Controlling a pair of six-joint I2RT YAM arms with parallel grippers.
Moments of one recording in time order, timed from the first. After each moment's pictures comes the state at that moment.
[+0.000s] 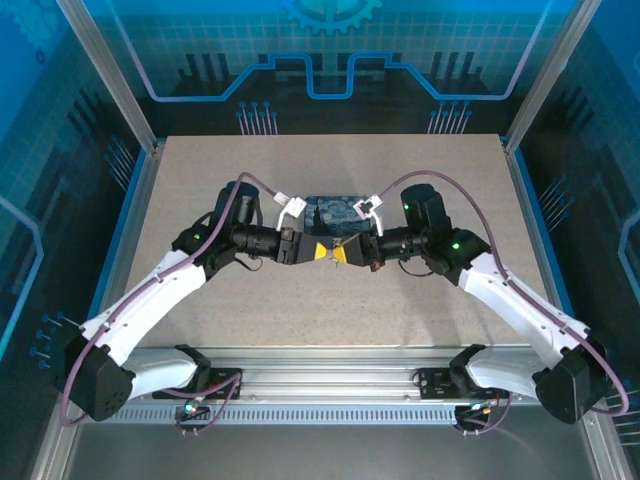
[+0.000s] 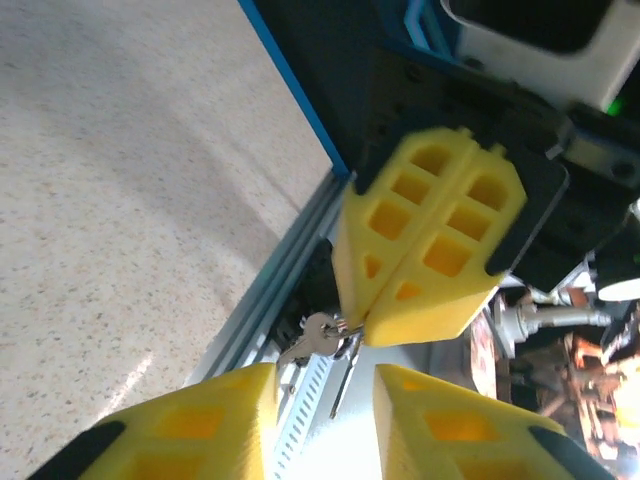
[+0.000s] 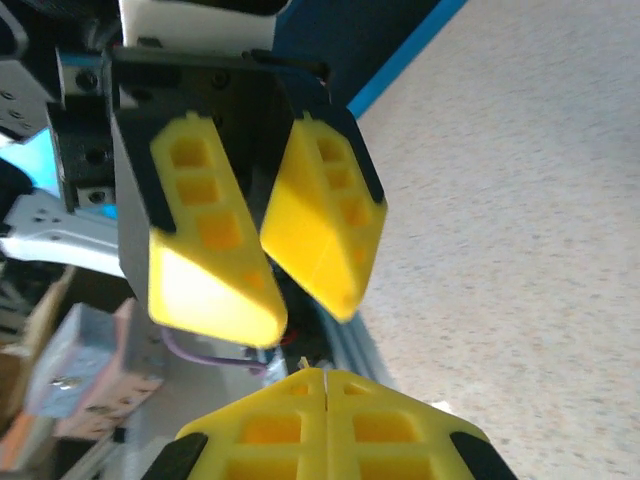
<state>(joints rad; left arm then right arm) -0.47 1.18 1.01 -0.39 0.90 -0.57 0.57 1.15 1.01 -0.40 -0.80 0.34</state>
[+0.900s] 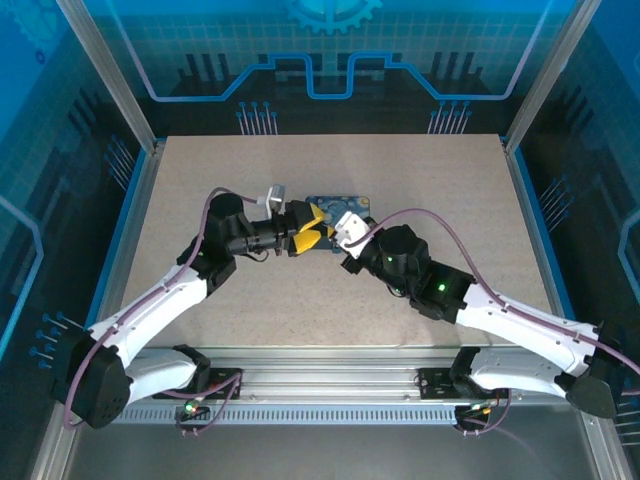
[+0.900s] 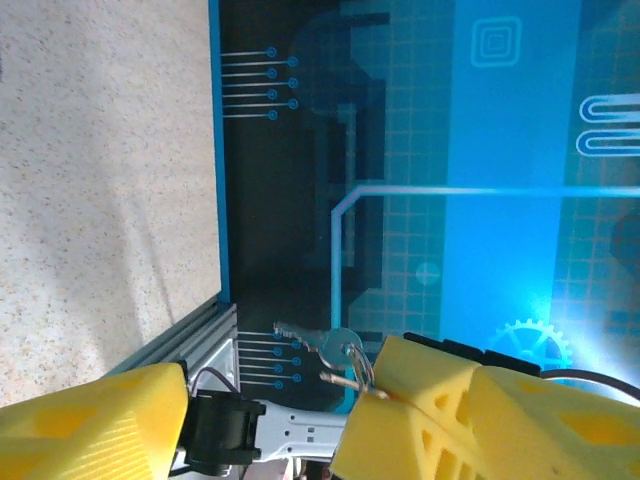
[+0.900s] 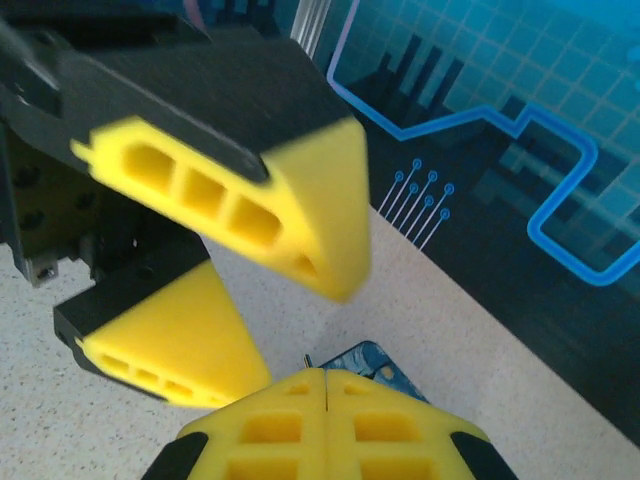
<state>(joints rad) -0.46 1.15 0.79 0.23 0.75 -1.42 0.98 1.07 0.89 -0.03 0.26 -0.33</state>
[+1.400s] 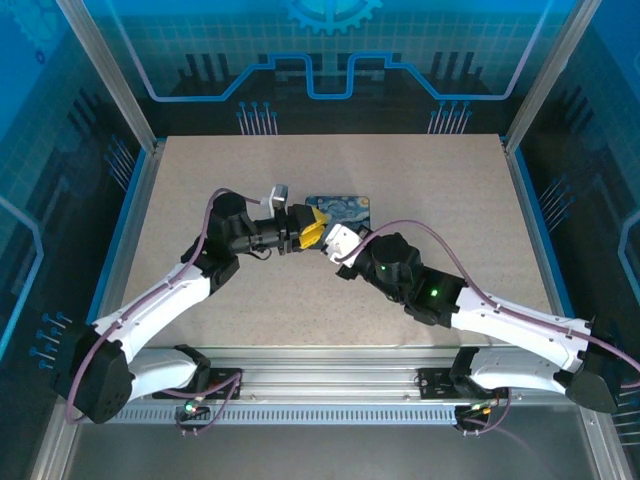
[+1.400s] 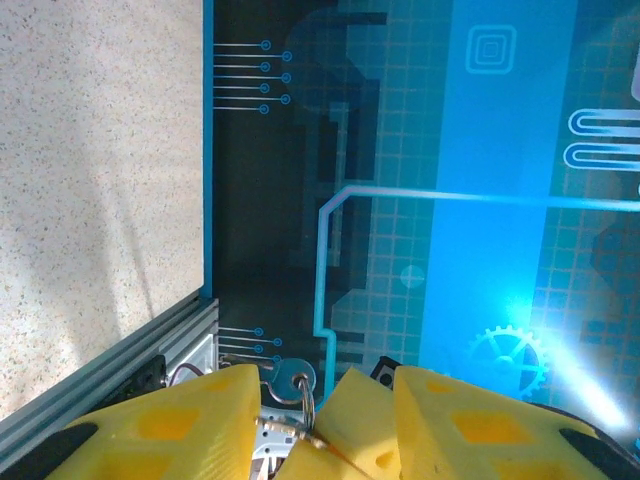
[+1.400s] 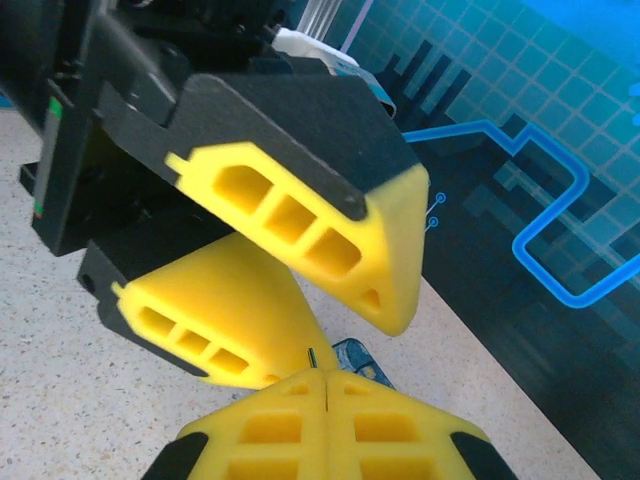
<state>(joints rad) -0.47 1.18 0.79 0.26 0.75 -1.48 1.03 1.08 0.85 0.01 0.32 -0.44</state>
